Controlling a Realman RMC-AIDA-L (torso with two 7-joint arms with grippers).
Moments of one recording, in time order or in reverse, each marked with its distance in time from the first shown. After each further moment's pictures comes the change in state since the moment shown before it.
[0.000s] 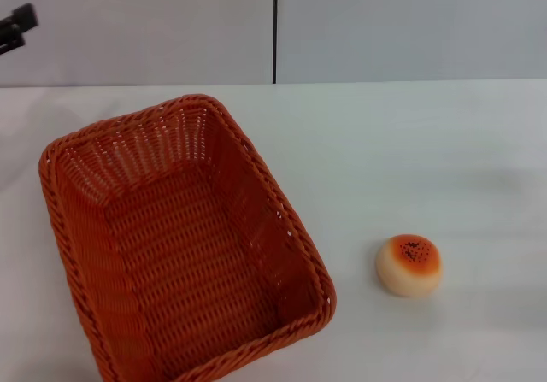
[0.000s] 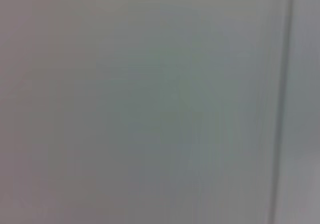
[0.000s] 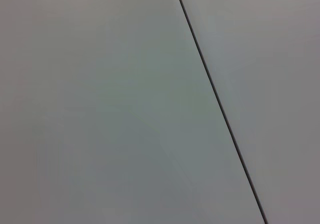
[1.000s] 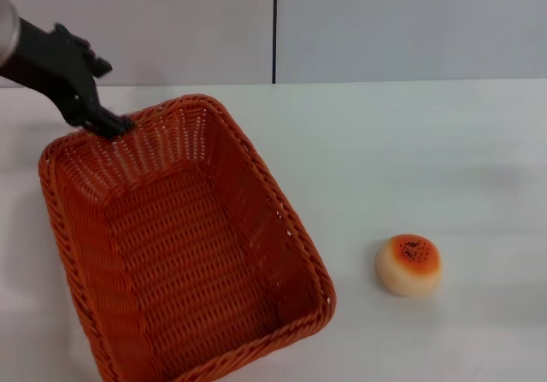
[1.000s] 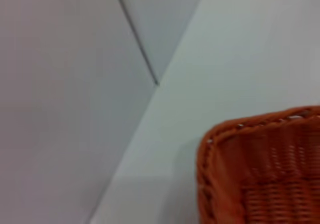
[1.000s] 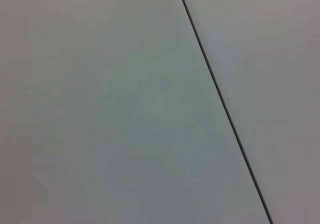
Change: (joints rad) left arm -0.362 -0.031 0.416 0.451 0.988 0.325 -0.509; right arm 0.011 0.000 0.000 0.001 0.000 0.000 0.003
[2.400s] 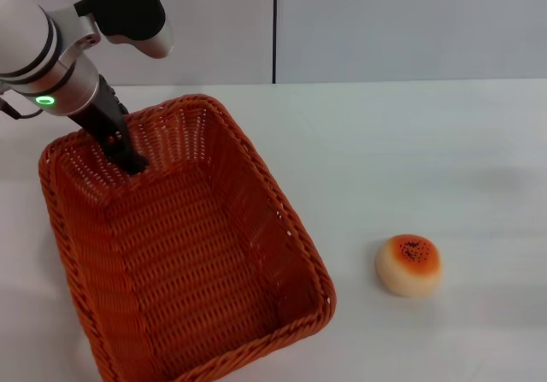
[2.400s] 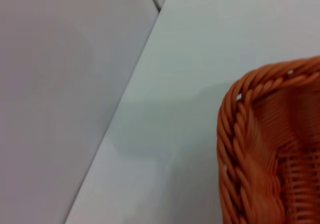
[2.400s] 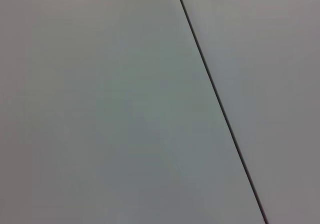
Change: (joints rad) left arm -0.059 -0.005 0.309 -0.321 0.183 -0.297 -0.206; right arm -0.008 -0.002 0.000 0.002 -0.001 0.007 -0.004
